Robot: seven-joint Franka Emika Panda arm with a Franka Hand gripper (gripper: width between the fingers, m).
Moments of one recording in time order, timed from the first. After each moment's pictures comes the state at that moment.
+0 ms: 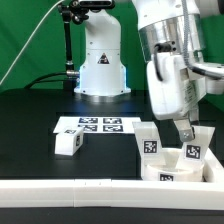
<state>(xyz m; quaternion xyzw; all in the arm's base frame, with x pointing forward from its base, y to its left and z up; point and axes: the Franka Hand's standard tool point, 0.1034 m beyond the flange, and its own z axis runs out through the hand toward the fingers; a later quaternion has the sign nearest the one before) 0.612 0.092 0.078 -0.42 0.89 0.05 0.16</state>
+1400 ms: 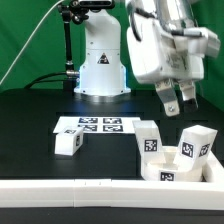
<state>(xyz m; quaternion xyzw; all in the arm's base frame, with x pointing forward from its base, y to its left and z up) 0.623 0.077 0.123 -0.48 0.85 0.01 0.22</state>
